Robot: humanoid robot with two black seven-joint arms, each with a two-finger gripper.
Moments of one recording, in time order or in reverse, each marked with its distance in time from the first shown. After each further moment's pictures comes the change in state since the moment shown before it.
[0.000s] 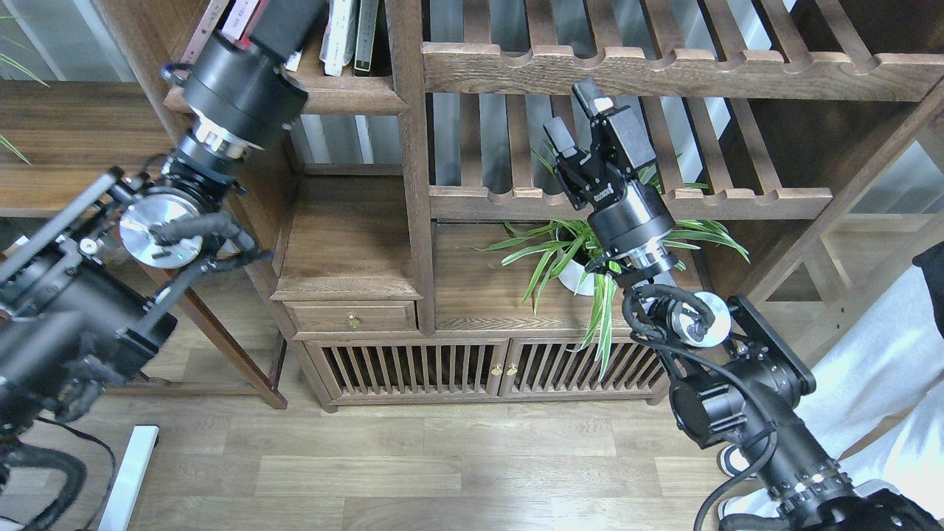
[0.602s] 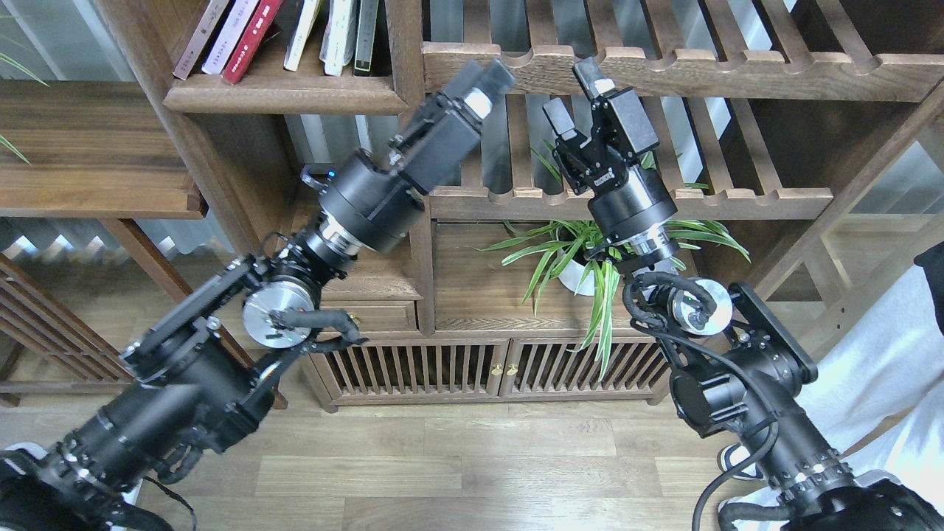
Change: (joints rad) left arm 0.123 -0.247 0.073 0.069 0.236 0.003 0.001; right arm 0.024 -0.008 0.006 0.009 -0.004 0.000 0.002
